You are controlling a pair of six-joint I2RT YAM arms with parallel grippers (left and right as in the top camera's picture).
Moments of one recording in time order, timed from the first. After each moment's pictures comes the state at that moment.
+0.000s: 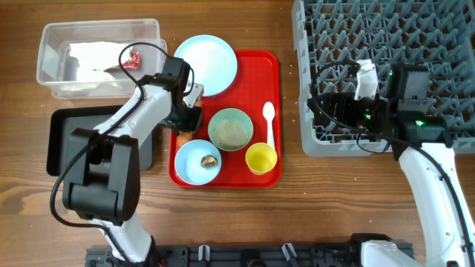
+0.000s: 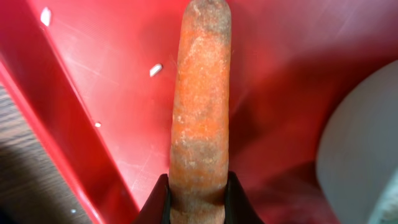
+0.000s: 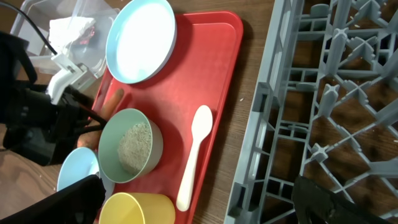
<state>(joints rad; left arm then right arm) -0.23 1.90 1.23 -0.79 0.10 0.07 -0.04 1.28 1.02 -0.65 -0.57 0.03</state>
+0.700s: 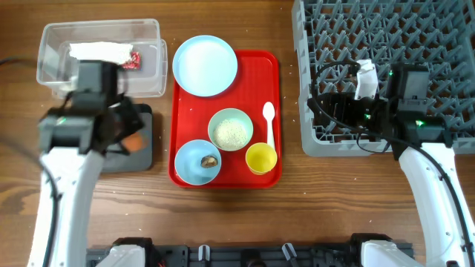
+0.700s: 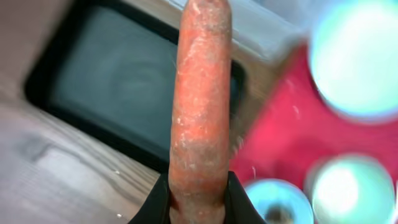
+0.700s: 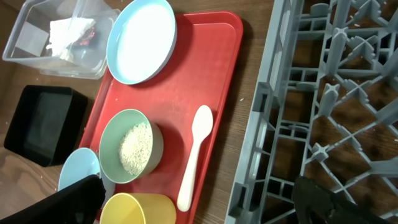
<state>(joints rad) 0.00 1.25 1.30 -1.19 -0.21 -0.55 -0.04 1.28 1.02 -0.65 -0.57 0.03</state>
